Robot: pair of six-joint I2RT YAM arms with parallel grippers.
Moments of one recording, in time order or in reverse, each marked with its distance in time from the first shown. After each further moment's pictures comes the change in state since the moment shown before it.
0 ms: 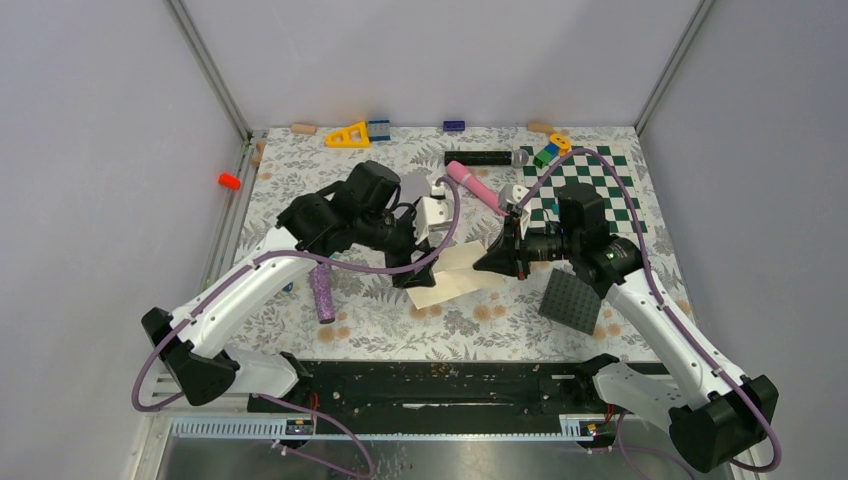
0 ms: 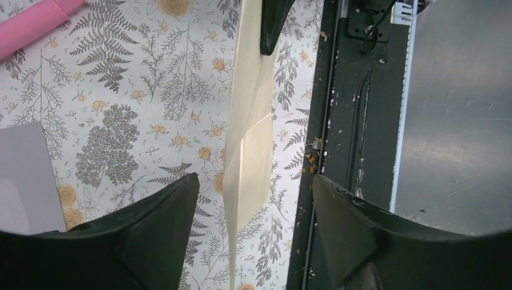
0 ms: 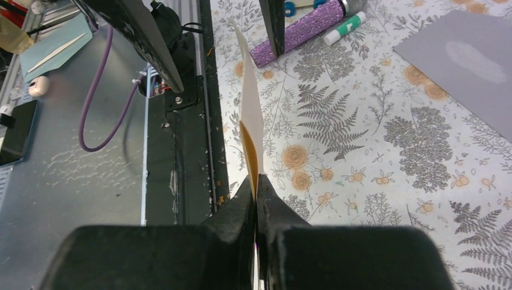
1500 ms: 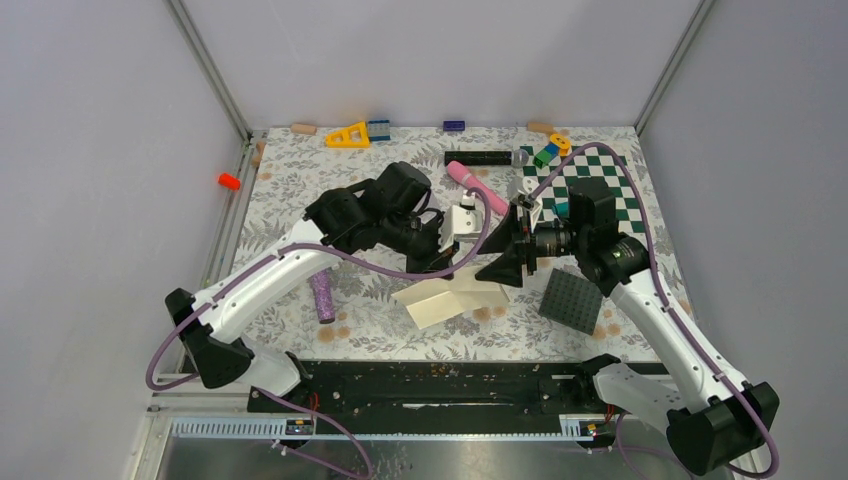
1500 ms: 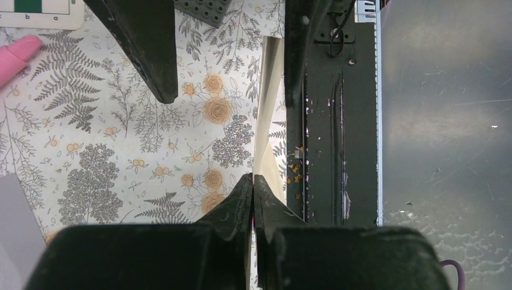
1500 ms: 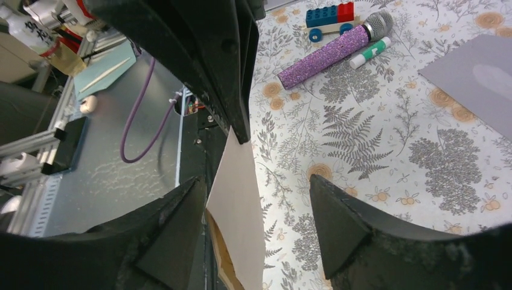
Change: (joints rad) left arm -0.097 0.105 0.127 -0.049 0.034 0.031; right arm -0.048 -0.014 0.021 0.038 -0.132 0.107
